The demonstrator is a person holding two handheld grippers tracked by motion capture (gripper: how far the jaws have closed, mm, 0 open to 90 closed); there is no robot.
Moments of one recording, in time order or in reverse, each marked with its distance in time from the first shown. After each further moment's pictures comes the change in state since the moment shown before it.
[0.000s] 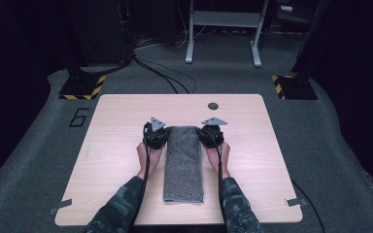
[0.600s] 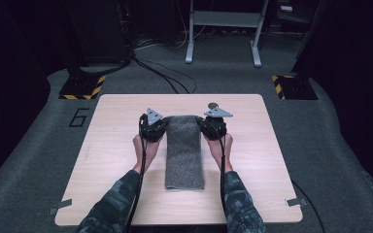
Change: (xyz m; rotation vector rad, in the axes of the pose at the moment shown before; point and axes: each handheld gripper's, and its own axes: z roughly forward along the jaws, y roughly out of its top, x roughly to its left) left arm 0.004 0.030 -0.026 -0.098 0.005 0.055; right arm -0.002 0.034 -0.025 -0.116 0.030 -0.039
